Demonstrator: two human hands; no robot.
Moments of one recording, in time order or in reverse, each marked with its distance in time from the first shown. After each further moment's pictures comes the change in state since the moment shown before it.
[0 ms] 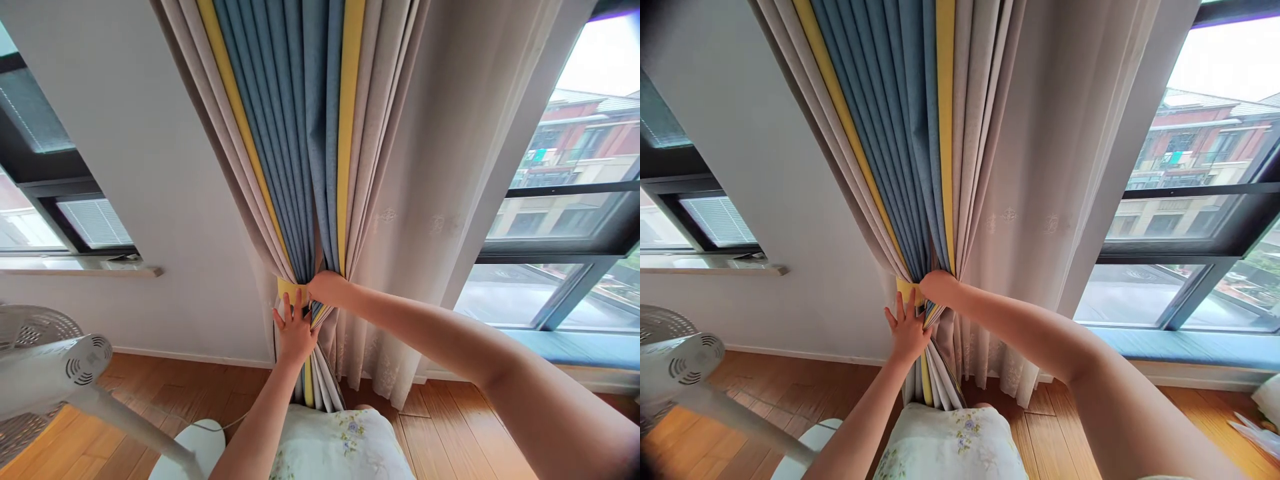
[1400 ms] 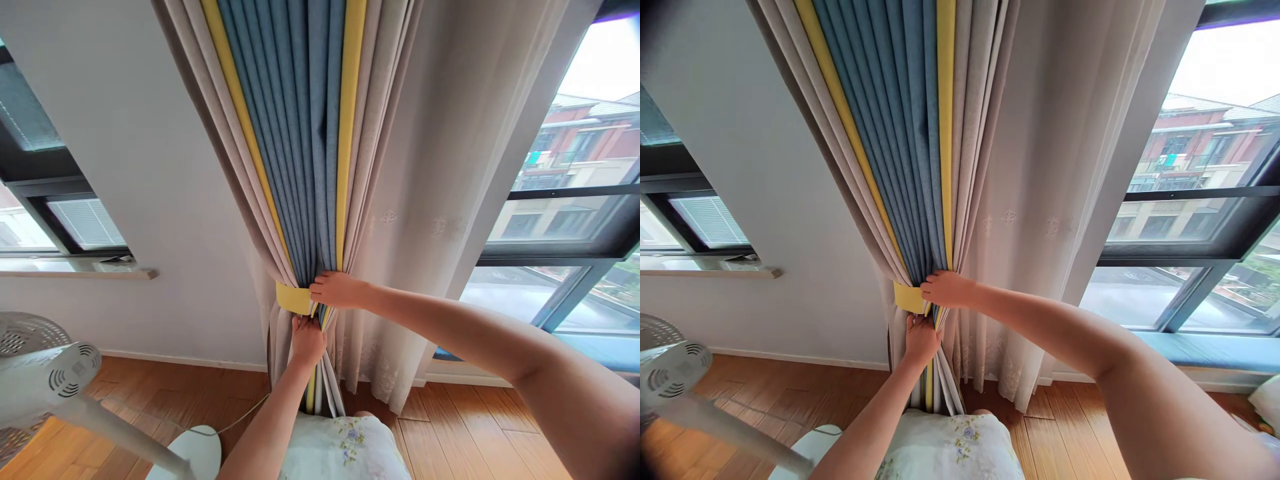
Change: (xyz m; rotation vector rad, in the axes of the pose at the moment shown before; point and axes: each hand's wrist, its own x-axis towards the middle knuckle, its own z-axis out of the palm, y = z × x) left_hand 0.008 0.013 0.045 -0.094 -0.136 0.071; right_hand -0.022 0.030 0.005 -0.285 0.272 -0.395
